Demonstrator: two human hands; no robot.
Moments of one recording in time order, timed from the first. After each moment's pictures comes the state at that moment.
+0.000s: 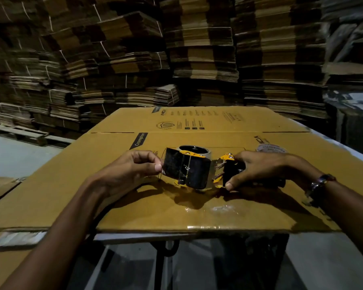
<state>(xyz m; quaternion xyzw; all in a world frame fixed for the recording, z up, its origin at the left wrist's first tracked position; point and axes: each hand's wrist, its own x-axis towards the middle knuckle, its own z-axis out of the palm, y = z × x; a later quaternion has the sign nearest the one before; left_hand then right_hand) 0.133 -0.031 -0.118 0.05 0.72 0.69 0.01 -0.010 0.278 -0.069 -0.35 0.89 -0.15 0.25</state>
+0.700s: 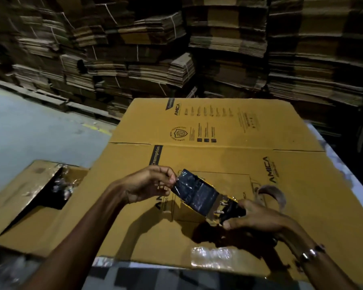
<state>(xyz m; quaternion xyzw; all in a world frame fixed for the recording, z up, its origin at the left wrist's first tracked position) 0.085 -0.036 0.030 -0.11 0.61 0.76 0.20 -0.002 0.268 0.032 -0.21 0.77 -0.34 0.49</state>
